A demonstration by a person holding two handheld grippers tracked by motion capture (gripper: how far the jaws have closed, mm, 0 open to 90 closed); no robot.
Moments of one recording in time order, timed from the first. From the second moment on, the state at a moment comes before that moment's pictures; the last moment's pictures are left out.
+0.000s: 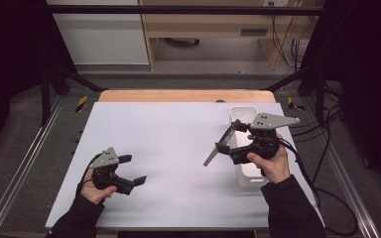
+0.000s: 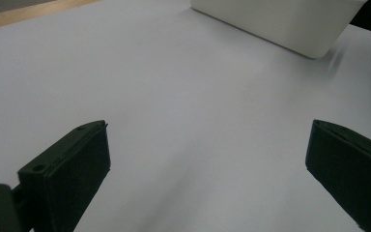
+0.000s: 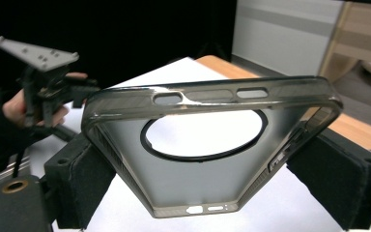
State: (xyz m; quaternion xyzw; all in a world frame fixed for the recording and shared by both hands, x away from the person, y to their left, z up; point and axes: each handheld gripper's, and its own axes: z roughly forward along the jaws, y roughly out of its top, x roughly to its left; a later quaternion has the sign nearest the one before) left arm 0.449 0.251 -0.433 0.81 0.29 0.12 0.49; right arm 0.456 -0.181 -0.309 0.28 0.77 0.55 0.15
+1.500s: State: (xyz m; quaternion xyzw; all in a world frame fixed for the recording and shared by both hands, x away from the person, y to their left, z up) left arm 0.451 0.265 -0.441 0.81 0.32 0.13 0.48; right arm 0.519 -0.211 -0.271 0.48 0.67 0.47 0.32
